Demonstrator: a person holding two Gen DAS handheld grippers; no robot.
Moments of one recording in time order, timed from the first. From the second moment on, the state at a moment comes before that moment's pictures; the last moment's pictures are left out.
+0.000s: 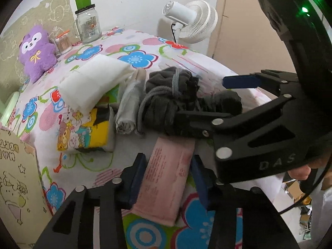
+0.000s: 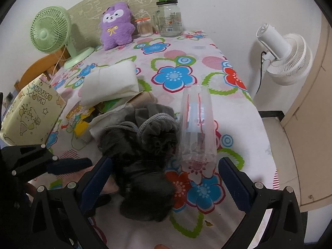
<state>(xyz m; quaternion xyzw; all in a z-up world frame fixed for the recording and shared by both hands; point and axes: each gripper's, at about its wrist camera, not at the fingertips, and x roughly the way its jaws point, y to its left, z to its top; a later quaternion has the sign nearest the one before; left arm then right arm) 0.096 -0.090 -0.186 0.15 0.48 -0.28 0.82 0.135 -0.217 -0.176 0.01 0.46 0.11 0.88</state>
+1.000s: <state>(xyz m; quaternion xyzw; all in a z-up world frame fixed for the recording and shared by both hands) 0.080 -0.064 -0.166 0.11 0.48 -0.25 0.83 0.125 -0.198 -0.160 0.00 0.46 0.14 0.88</state>
